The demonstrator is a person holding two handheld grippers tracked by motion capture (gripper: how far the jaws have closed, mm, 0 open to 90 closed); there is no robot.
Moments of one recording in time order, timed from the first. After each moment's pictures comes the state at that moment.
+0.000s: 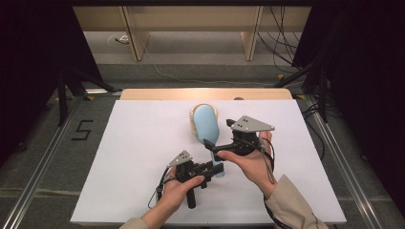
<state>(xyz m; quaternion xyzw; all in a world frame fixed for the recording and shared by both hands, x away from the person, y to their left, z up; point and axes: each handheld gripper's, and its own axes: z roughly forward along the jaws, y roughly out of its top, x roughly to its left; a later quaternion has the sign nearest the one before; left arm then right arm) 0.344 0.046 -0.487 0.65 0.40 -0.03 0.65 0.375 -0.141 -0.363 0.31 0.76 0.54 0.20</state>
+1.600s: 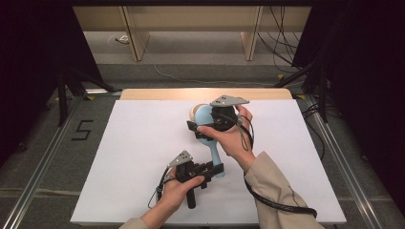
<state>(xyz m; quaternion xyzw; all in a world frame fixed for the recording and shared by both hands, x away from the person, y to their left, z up) 0.344 0.045 -0.486 0.65 0.40 -0.04 0.65 0.427 -0.096 -0.347 0.35 0.77 0.51 0.16</state>
